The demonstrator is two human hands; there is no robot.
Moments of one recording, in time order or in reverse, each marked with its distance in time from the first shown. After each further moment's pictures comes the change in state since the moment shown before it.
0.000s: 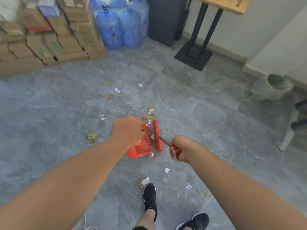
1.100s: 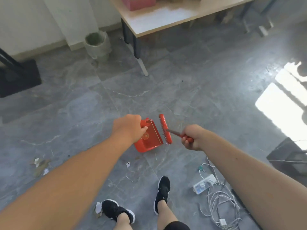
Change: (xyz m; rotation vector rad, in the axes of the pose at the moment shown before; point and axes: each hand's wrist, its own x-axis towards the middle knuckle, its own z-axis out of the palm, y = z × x) left_hand -0.216 0.570 0.081 0.265 -0.073 1.048; right_hand -0.116 0.425 -0.486 0.900 0.410 0.090
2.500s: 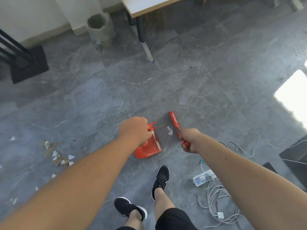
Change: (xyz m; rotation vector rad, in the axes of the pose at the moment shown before) left_hand 0.013 0.087 0.042 0.000 -0.104 -0.077; right_hand 0.067 0.033 -0.049 -0.018 0.011 0.040
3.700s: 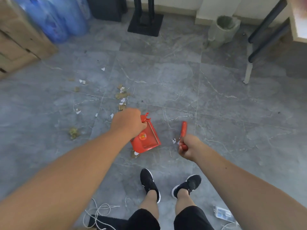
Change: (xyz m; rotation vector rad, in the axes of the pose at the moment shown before) left_hand -0.304 -0.376 0.095 -0.301 0.171 -0.667; right_hand -0.105 0.149 0.396 -0.261 -0.212 -0.010
